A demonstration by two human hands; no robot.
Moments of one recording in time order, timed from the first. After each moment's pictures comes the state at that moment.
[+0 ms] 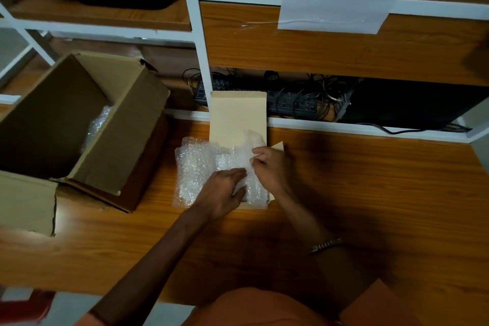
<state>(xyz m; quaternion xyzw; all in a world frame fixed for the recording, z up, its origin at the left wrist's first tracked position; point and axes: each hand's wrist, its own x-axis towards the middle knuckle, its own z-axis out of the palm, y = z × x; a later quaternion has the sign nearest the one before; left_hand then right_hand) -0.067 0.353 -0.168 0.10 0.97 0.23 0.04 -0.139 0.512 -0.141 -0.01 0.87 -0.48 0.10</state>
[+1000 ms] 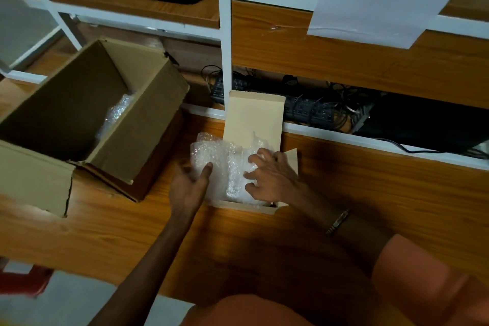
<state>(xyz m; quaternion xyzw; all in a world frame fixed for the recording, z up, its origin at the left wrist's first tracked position) -0.031 0.311 -0.155 -0.38 0.76 0.51 -0.10 -0.161 0.509 -0.153 -0.46 0.88 0.03 0.10</state>
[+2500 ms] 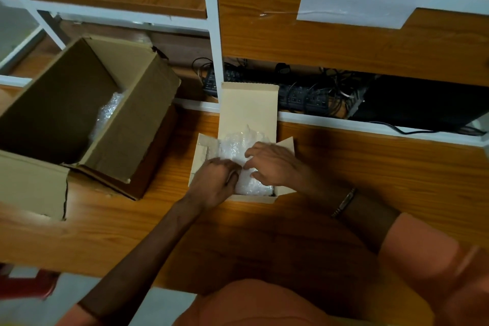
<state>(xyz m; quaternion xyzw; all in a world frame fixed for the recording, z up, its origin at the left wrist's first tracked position) -0.058 0.324 -0.150 0.08 0.97 0.23 -0.01 -0.172 0.511 -0.127 -0.54 0.84 0.01 0.09</state>
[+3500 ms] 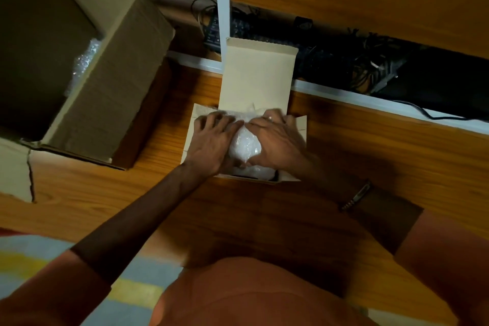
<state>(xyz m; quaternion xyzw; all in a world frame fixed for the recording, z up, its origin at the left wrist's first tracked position) -0.095 0.318 -0.169 0.02 1.00 0.05 0.05 -0.183 0.496 -0.160 -0.39 0.91 0.03 0.13</state>
